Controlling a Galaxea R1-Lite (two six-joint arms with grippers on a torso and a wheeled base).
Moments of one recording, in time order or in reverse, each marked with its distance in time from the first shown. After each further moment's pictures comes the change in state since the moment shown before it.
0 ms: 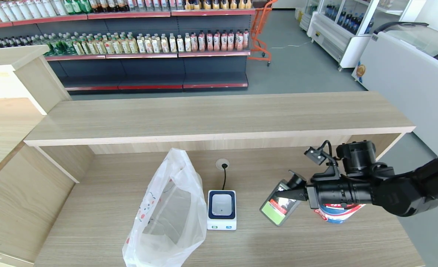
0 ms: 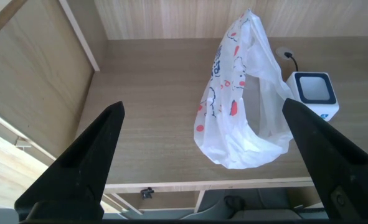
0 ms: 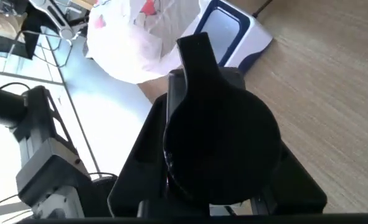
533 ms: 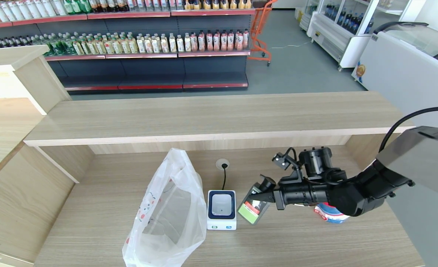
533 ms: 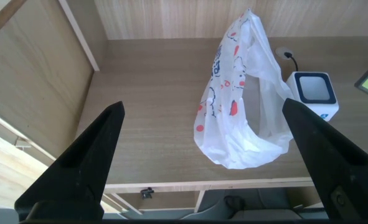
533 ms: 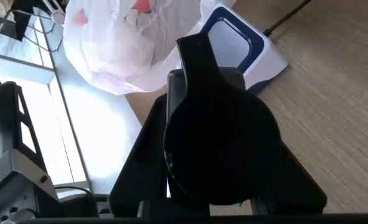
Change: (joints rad) left arm 0.000 0.000 0.000 0.000 0.000 0.000; right arm 0.128 0.219 -0.158 -0.107 -0.062 0.002
